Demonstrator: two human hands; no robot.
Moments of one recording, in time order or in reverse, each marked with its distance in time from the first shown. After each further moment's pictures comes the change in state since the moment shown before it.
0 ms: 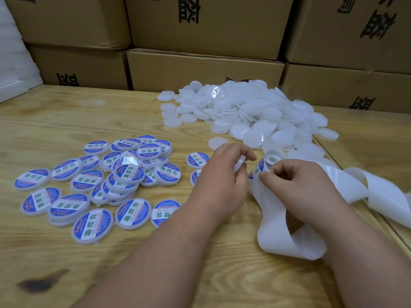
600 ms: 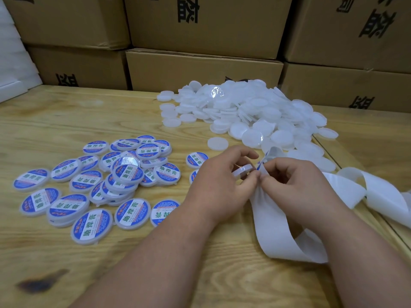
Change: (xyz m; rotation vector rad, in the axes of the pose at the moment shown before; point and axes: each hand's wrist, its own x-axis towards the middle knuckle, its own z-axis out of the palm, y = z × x) left_hand -0.003 0.002 -0.003 -0.102 0.007 0.000; right_hand -0.005 -0.003 0.000 0.030 -0.088 -0.164
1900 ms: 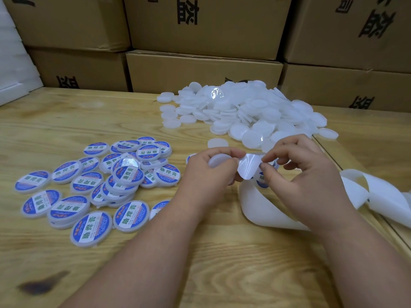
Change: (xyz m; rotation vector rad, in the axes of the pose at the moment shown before) left_hand 0.006 0.003 -0.015 -0.426 0.031 -0.432; right_hand -0.002 -0.012 -0.002 -0.011 0.247 -0.325
